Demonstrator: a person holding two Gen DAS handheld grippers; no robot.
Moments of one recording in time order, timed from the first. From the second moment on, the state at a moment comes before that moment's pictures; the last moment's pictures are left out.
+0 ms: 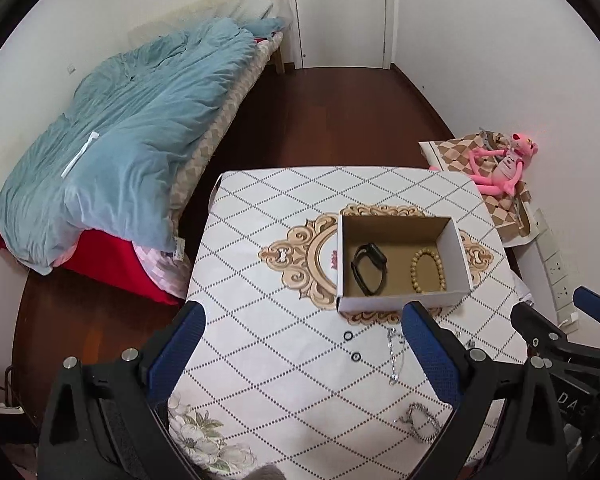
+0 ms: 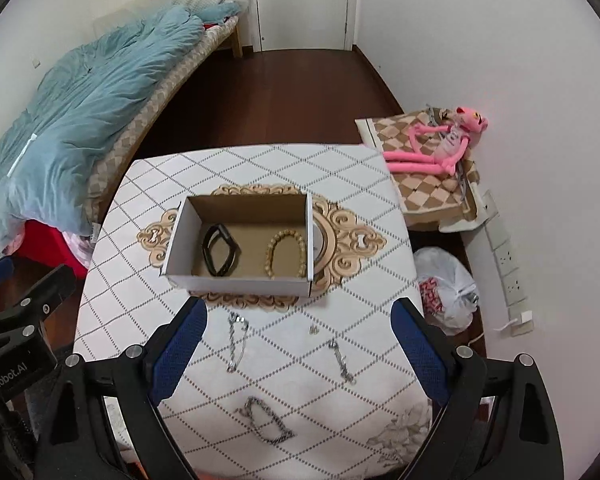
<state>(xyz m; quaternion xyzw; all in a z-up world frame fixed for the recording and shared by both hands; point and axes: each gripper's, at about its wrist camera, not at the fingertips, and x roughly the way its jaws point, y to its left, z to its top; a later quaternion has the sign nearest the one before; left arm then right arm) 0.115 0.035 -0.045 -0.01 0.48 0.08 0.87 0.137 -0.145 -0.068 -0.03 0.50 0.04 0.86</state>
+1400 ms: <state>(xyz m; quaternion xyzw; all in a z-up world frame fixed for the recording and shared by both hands) 0.082 -0.075 -0.231 -0.03 0.62 -0.07 0.78 0.089 -0.277 -0.230 0.09 0.63 -0.04 0.77</state>
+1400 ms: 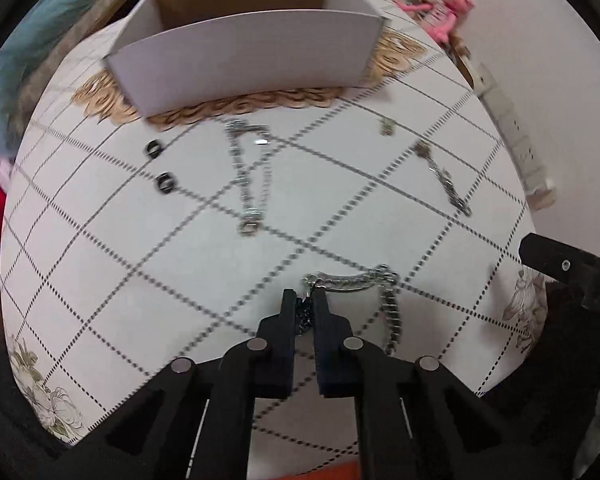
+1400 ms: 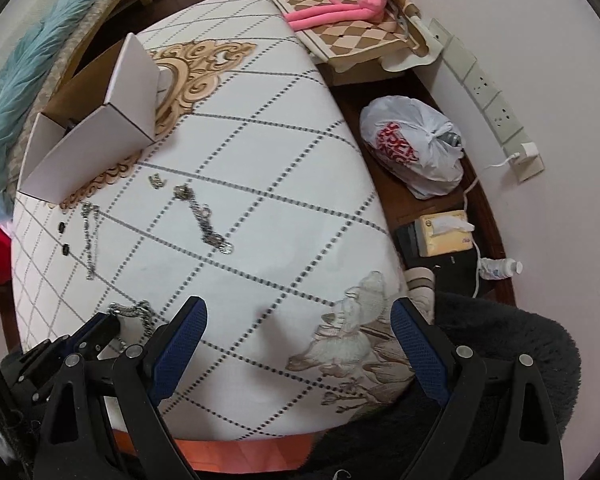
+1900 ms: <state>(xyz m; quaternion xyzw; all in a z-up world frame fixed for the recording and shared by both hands) 0.080 0.009 -0.198 -0.08 0.60 -0.02 0.80 0.155 -0.219 -0.245 0.05 0.60 0.05 0.79</state>
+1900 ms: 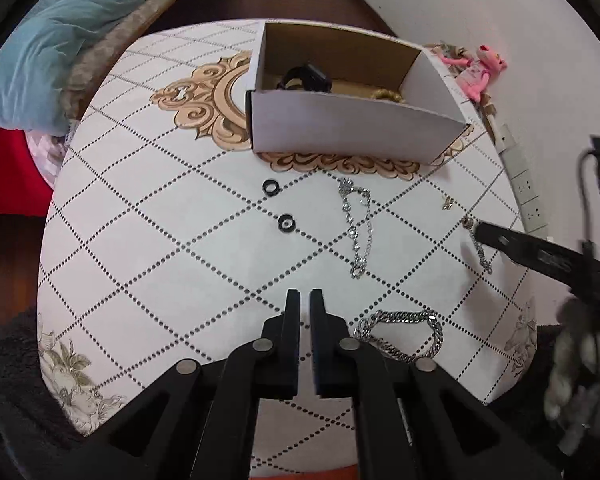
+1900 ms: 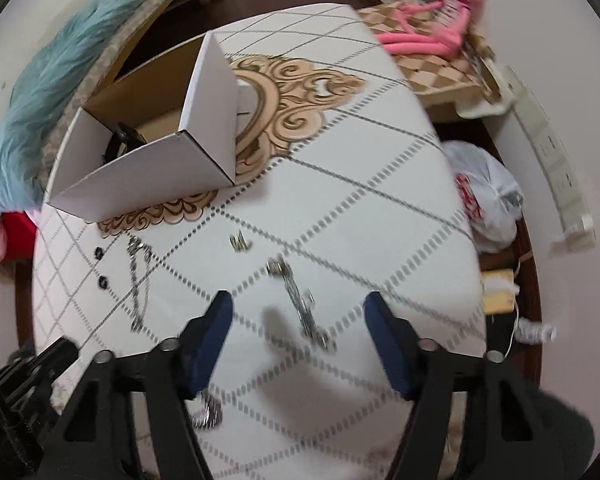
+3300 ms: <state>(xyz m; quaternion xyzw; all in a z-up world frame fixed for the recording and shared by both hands) 0.085 -0.042 -0.195 -0.06 0.59 -0.11 0.80 0.094 -0.251 -0.208 0.13 0.55 0.05 0.82</state>
